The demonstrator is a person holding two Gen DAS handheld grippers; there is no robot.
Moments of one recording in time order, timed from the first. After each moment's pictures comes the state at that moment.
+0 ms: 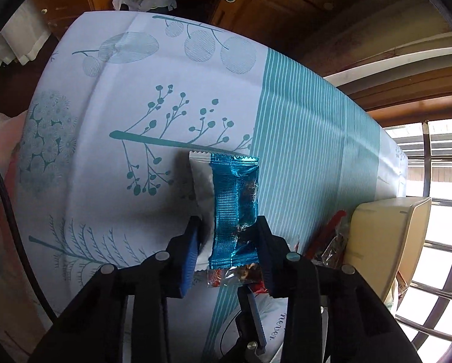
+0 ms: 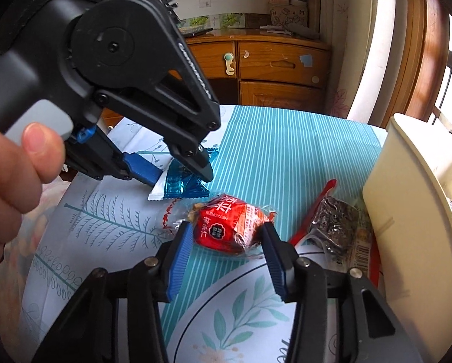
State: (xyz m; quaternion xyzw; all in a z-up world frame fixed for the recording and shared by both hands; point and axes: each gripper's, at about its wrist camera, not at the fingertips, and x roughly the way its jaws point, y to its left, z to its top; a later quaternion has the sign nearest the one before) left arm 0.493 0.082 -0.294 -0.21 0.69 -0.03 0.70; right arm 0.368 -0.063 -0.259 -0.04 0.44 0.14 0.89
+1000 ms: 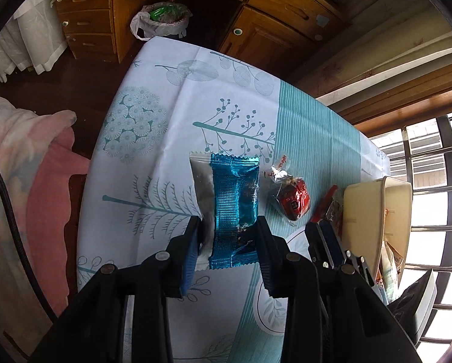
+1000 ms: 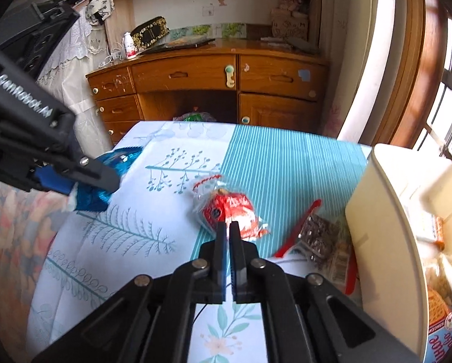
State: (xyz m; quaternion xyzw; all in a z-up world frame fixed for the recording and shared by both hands) left arm 0.433 0.140 -0.245 -0.22 0.63 -0.04 0.74; right arm 0.364 -0.057 -0.232 -0.06 0.41 0.14 0.90
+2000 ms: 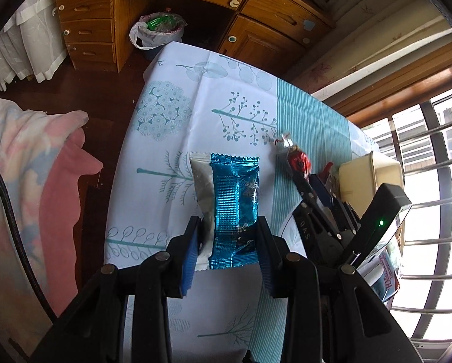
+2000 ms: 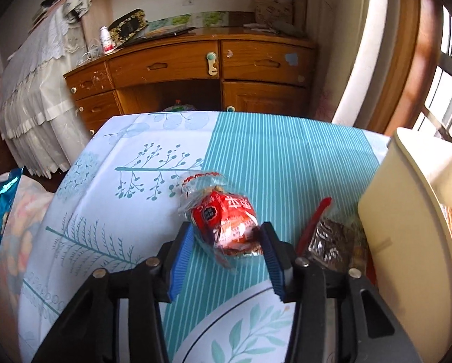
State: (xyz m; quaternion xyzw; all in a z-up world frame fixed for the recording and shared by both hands) left arm 0.376 0.167 -0.219 -0.20 0.62 -0.06 0.76; right arm 0.394 -0.053 -0.263 -0.04 0.44 0.10 0.89
